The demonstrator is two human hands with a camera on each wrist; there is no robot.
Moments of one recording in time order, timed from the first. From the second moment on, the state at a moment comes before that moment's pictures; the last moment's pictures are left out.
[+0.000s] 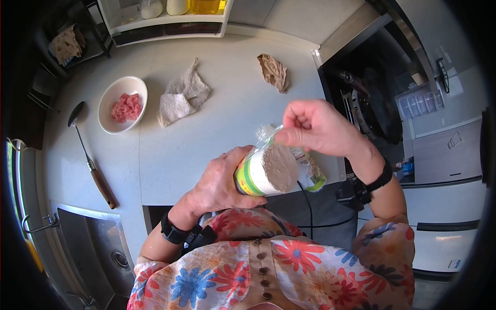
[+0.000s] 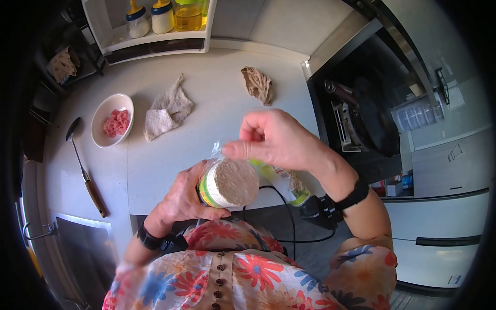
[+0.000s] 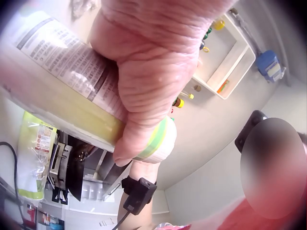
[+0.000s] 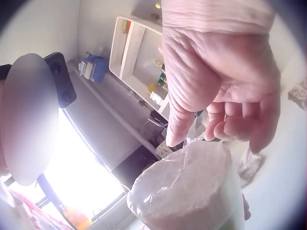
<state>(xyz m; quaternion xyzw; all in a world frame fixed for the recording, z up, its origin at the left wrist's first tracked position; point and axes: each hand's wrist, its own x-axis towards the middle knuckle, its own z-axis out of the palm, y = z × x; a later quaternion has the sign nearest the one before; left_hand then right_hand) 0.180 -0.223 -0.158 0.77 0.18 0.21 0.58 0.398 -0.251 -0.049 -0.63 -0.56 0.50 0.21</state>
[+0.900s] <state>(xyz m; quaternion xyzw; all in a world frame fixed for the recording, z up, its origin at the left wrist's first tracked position) 0.171 -0.216 -0.165 0.72 0.18 0.22 0.63 0.409 -0.232 -0.091 -0.60 -0.70 0.34 0.22</state>
